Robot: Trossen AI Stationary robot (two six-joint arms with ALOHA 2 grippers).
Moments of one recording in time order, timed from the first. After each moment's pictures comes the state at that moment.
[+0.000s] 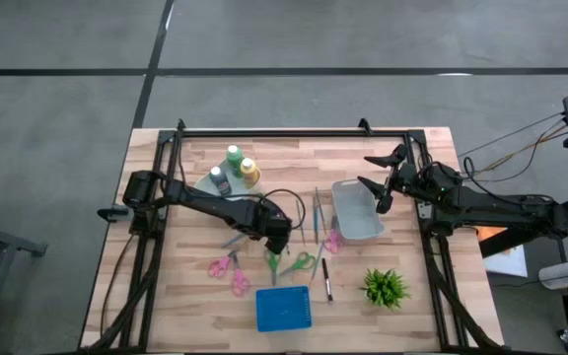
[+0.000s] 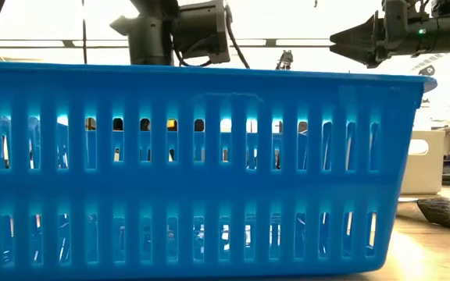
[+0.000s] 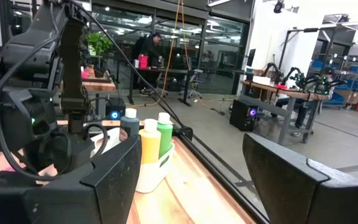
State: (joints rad) left arm -0.11 1.94 1.27 -0.81 -0.17 -1.07; right arm -0.26 0.52 0.24 0.40 0.08 -0.11
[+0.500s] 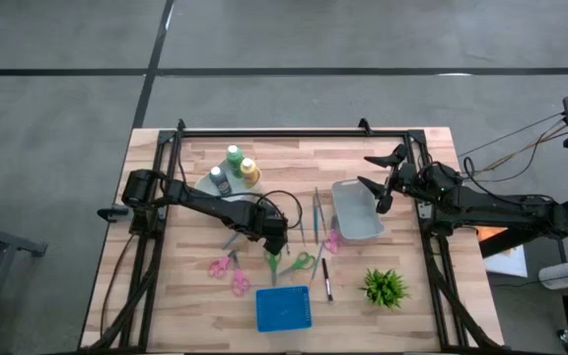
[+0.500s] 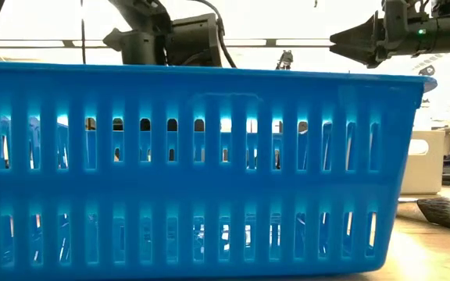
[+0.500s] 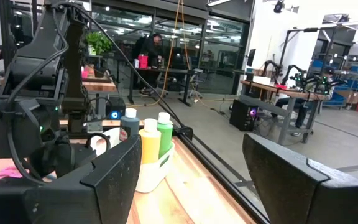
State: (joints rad) left arm -0.10 1.93 1.19 -0.70 -0.13 -1.07; right arm -0.26 0.52 0.24 0.40 0.08 -0.11
